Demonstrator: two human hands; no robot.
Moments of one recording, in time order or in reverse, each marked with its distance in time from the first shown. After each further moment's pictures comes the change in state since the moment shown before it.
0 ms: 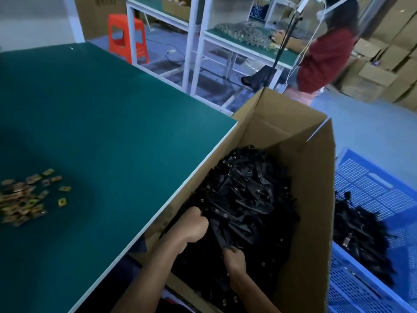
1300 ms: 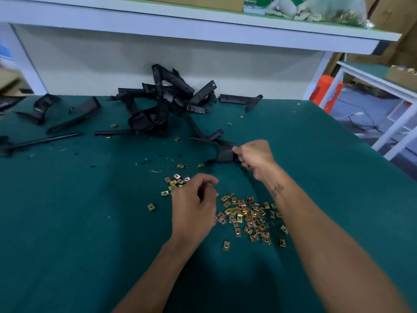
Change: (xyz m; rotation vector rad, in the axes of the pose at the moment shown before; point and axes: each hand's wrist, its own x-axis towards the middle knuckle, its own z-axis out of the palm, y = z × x) left_hand -0.175 -0.140 -0.264 -0.333 1.448 0.451; right_hand -0.295 -0.318 0.376 -0.353 -0.704 -0.931
